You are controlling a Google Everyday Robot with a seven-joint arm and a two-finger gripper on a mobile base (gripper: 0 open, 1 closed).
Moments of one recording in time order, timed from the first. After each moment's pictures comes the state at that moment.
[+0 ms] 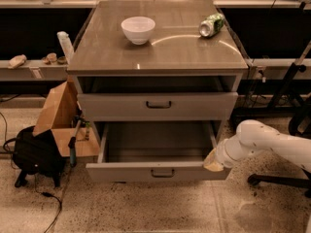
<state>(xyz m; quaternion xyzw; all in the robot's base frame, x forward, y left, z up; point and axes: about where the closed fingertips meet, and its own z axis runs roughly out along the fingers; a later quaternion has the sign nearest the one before) 0.543 -0.226 0.471 -0.57 0.79 0.12 0.18</state>
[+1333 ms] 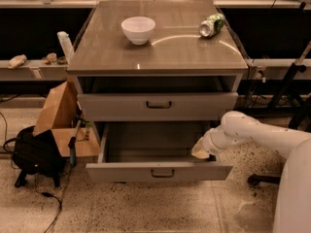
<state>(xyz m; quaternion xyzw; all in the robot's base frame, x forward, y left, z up) 0.609 -0.188 0.458 -0.58 0.78 0.12 0.21</state>
